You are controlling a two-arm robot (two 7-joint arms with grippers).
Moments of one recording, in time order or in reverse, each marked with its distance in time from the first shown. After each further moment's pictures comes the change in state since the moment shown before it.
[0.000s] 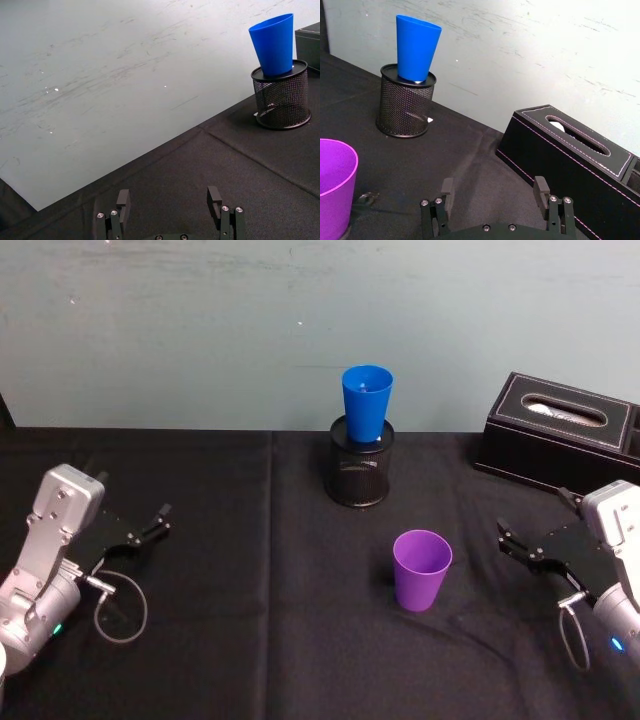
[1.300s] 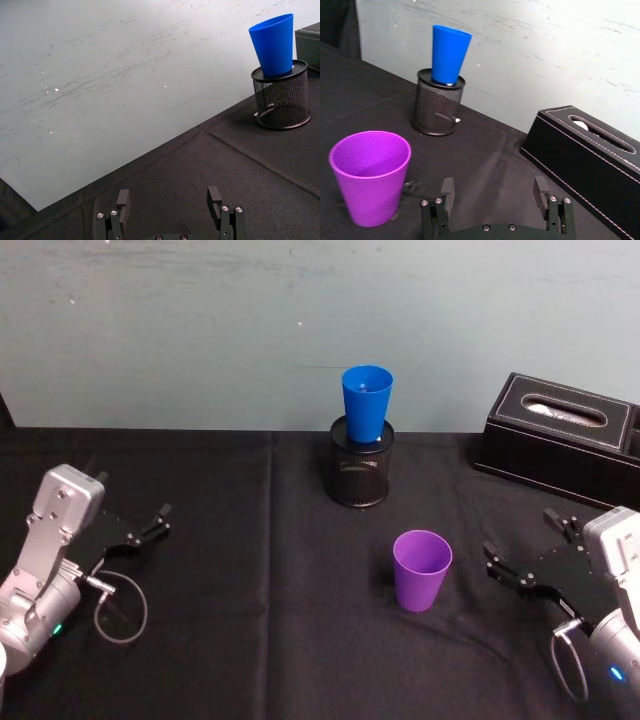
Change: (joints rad) left arm 0.000 0.000 0.000 0.000 0.000 0.000 0.000; right arm -0.098 -0.004 0.053 -0.076 -0.010 -0.022 0.066
